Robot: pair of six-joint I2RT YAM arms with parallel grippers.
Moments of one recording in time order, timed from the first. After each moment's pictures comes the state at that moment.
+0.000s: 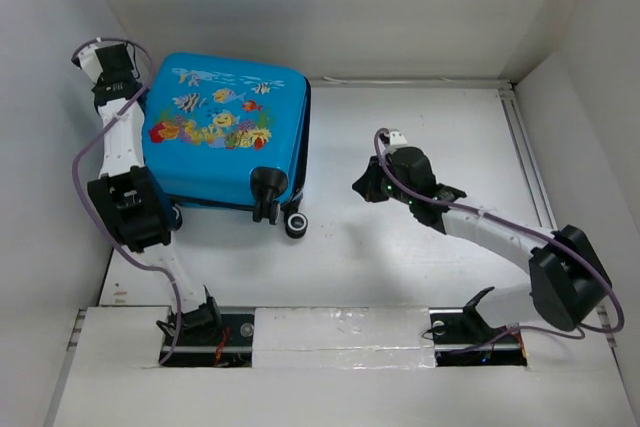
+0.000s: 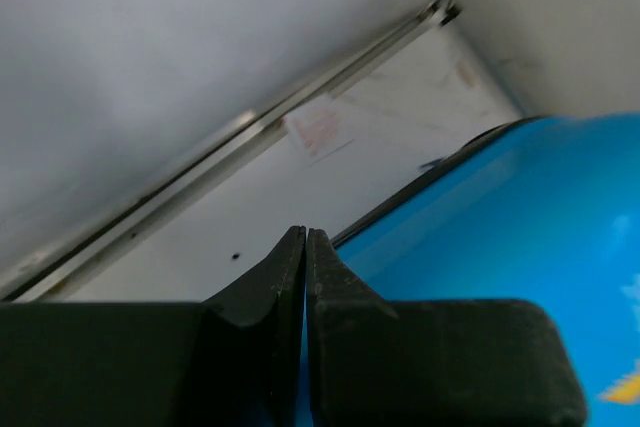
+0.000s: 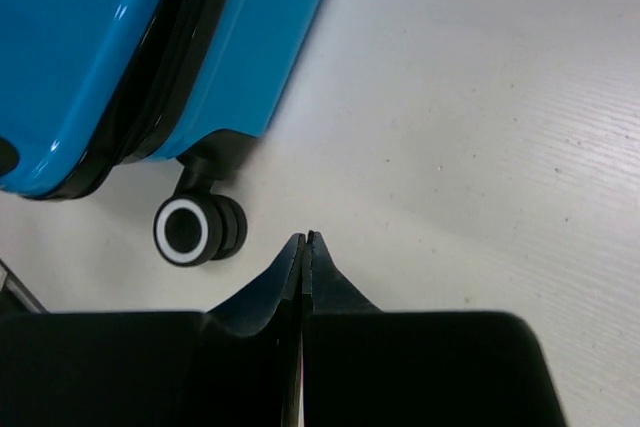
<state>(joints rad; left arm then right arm) 0.30 1.90 1.86 -0.52 -0.33 -0.52 0.63 1.35 0.80 0.09 -0.09 0.51</state>
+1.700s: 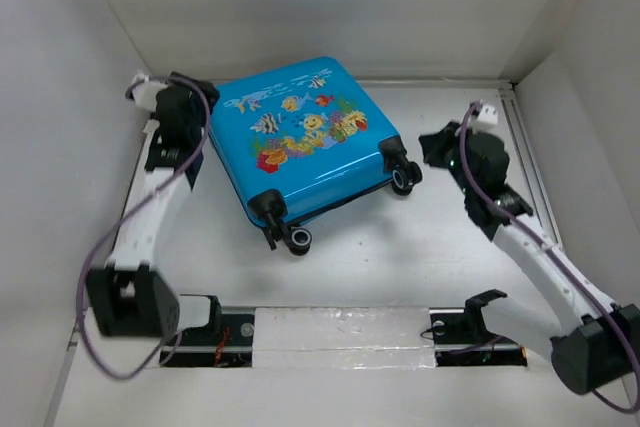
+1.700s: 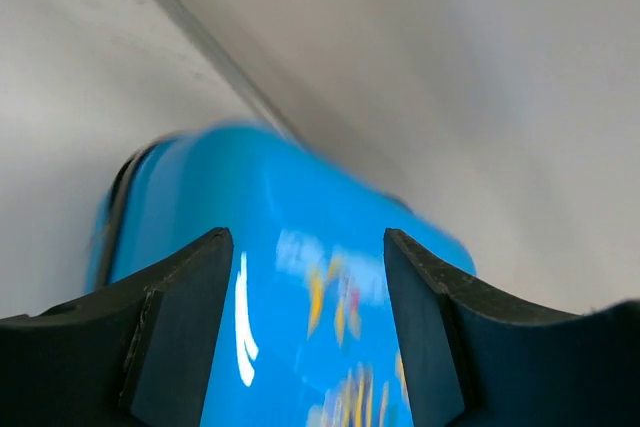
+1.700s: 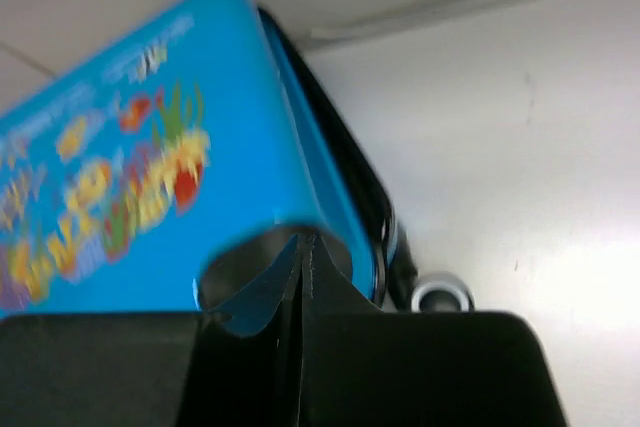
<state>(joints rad) -0.08 1.12 1.00 -0.06 -0.35 -0.92 0.29 1.08 0.93 0.02 0.07 0.47</state>
